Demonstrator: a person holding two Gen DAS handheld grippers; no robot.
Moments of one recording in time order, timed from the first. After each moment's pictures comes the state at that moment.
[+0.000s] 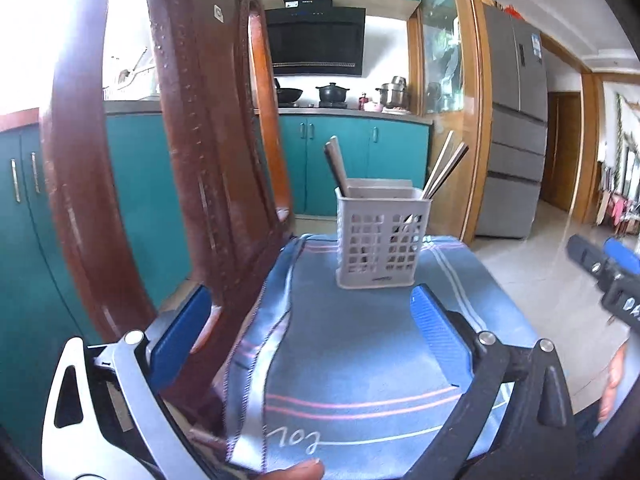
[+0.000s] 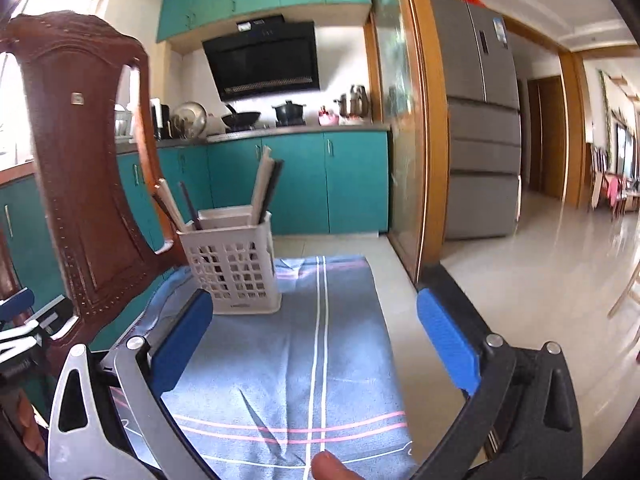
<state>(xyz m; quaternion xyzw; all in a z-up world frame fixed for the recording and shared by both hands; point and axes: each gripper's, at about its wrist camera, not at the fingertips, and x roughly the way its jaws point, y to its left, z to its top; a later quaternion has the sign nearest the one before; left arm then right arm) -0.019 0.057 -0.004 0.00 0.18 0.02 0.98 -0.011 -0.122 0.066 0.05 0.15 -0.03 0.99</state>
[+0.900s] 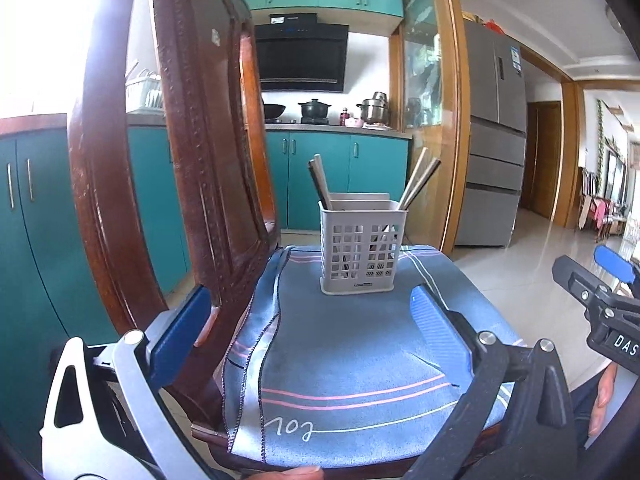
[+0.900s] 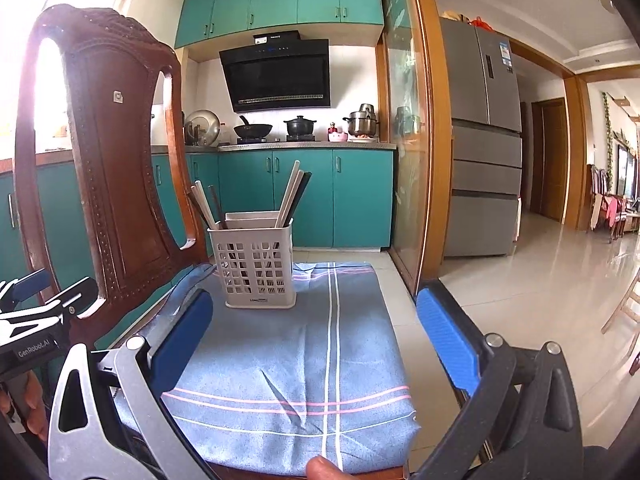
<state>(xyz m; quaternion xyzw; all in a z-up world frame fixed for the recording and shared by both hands) -0.045 0.061 0.007 0.00 0.15 -0.03 0.99 -0.061 -0.090 0.068 0.02 0.13 -0.03 0.99</state>
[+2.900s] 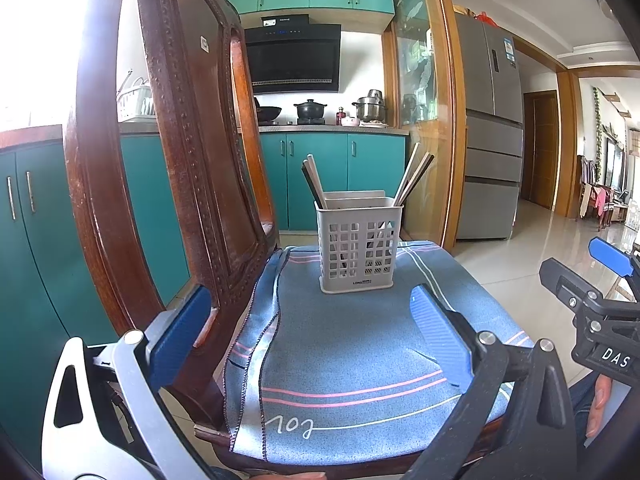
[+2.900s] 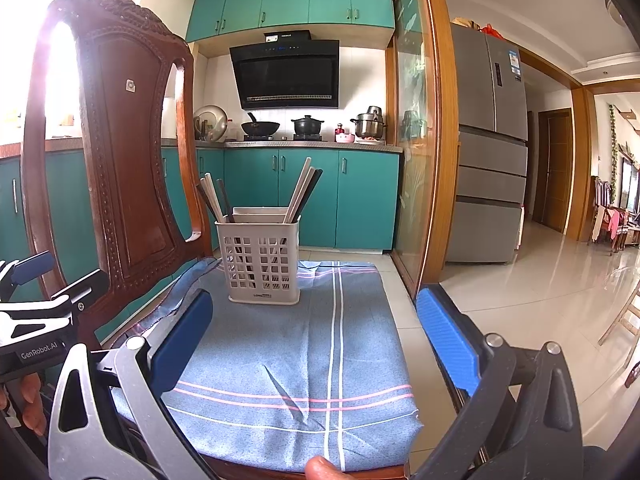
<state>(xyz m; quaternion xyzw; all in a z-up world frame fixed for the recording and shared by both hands) -0.048 0.057 0.007 0.01 0.15 -0.03 0.99 -0.063 -0.089 0.059 0.00 0.13 -0.02 0.99</state>
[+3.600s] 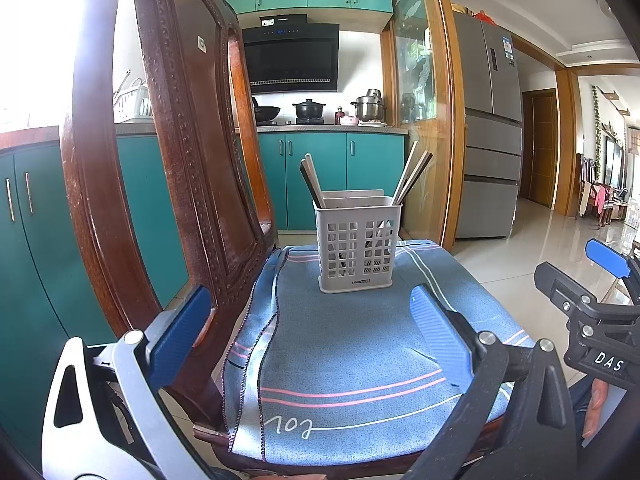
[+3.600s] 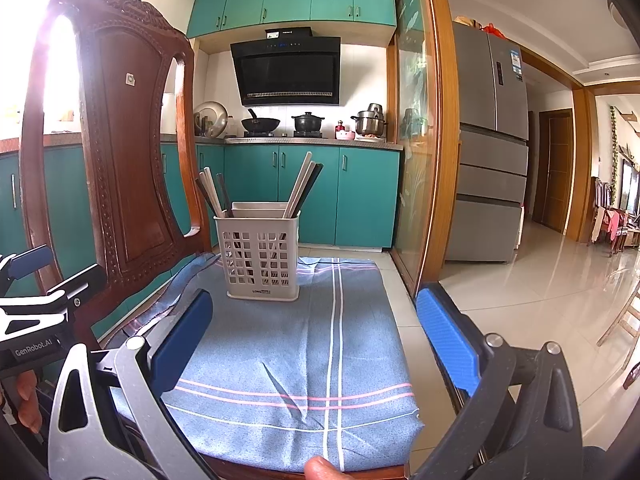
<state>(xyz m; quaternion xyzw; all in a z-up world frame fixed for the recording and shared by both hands) -0.046 0.057 0.005 0.01 0.15 -0.03 0.99 -0.060 -0.092 0.056 0.00 0.14 -0.02 0.99</state>
